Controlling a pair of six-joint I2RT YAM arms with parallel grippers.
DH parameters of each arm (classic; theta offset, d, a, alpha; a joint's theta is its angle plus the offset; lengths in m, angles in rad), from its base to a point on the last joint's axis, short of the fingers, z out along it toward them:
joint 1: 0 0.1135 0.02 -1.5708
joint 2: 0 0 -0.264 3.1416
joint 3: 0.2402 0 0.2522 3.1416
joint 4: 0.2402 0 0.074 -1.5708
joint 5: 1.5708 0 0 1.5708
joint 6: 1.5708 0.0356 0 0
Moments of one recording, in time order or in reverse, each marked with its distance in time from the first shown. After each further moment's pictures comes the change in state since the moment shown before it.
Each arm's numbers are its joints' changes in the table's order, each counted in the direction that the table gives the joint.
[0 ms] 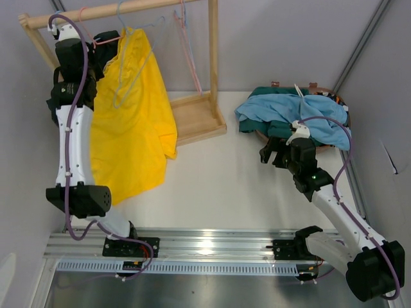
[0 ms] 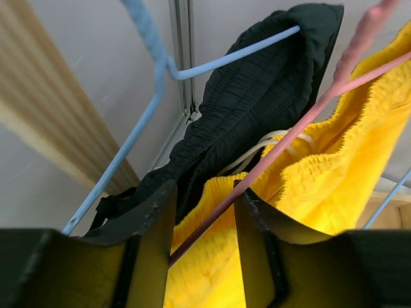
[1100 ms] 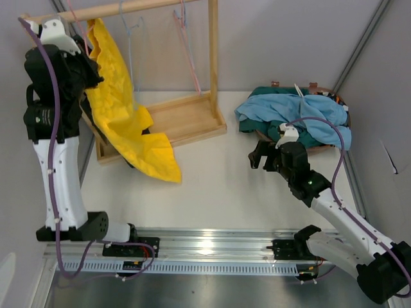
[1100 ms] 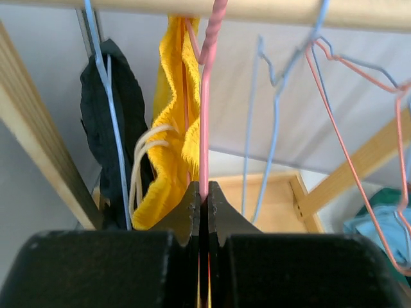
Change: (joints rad) left arm -0.064 -0.147 0.196 0.184 0.237 -0.055; right arm 0.170 -0.042 0.013 0.028 0.074 0.013
